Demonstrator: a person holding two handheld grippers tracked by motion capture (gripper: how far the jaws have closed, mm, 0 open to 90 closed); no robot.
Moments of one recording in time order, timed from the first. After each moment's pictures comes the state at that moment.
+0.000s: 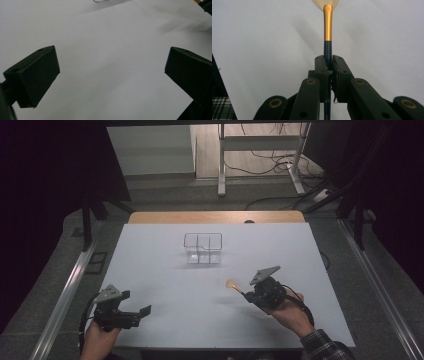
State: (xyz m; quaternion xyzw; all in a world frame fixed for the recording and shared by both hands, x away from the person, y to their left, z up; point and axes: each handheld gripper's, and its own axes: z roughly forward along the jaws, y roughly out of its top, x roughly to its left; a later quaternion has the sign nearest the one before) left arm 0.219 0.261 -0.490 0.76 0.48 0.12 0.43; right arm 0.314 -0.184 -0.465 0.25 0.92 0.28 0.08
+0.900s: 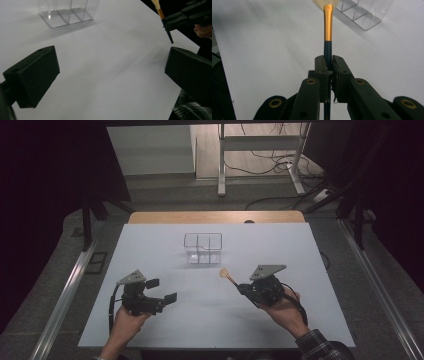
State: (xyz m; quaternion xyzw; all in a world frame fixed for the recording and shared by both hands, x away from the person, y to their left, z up) left arm 0.264 0.204 -0.479 0.74 0.43 0.04 0.51; right arm 0.309 -0.176 -0.448 0.25 0.89 0.38 0.10
